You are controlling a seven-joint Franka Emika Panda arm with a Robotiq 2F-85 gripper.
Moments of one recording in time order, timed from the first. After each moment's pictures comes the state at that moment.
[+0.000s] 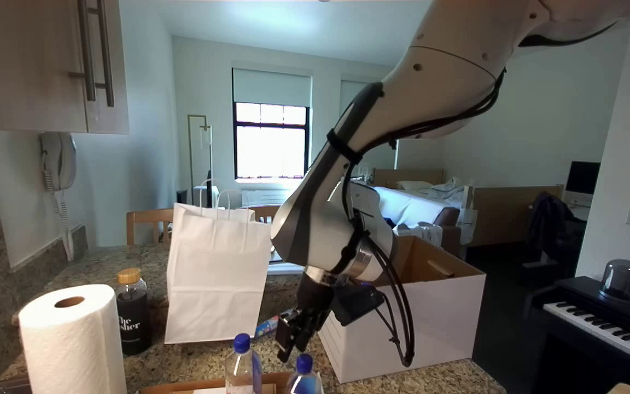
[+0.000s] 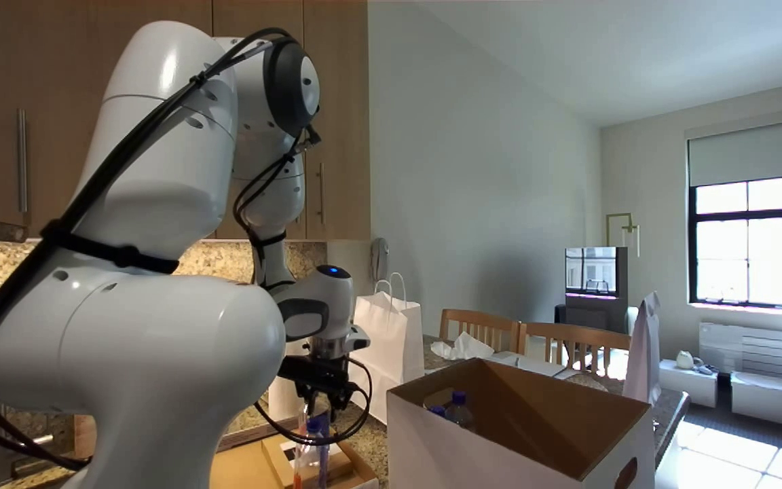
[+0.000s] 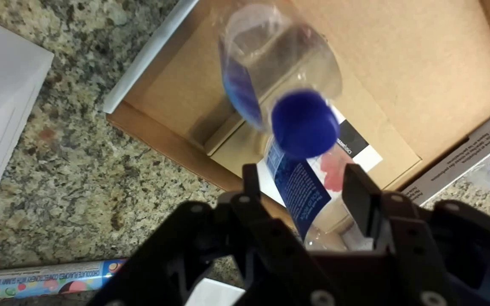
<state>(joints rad) 0.48 0.25 0.12 -2.50 0.96 2.99 -0.73</state>
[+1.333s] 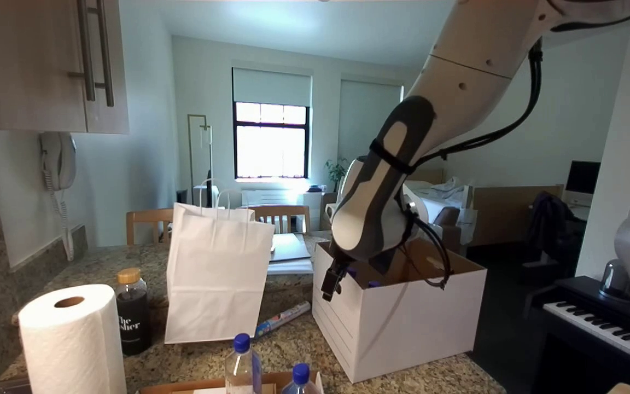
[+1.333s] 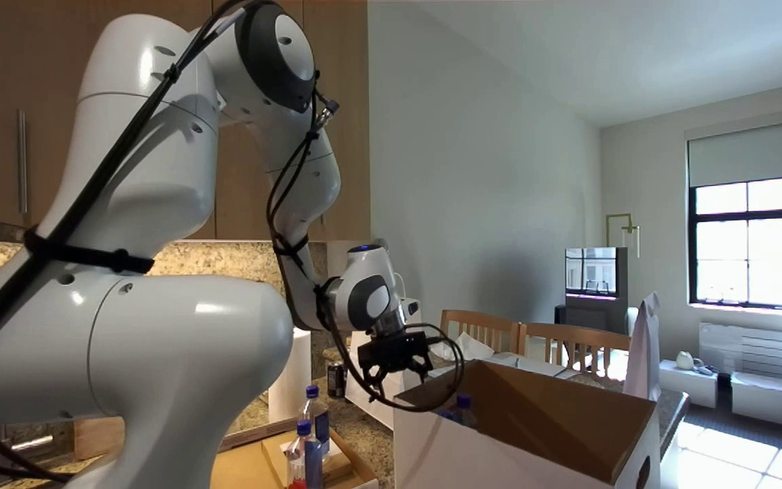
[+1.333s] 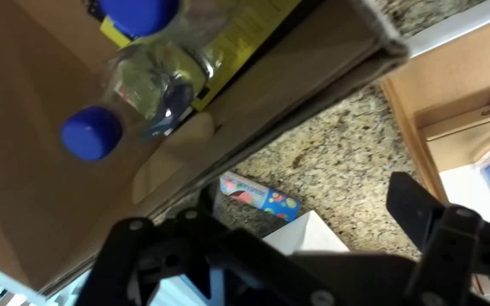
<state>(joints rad) 0.84 0.22 -0.59 -2.53 0.14 3.06 -0.51</state>
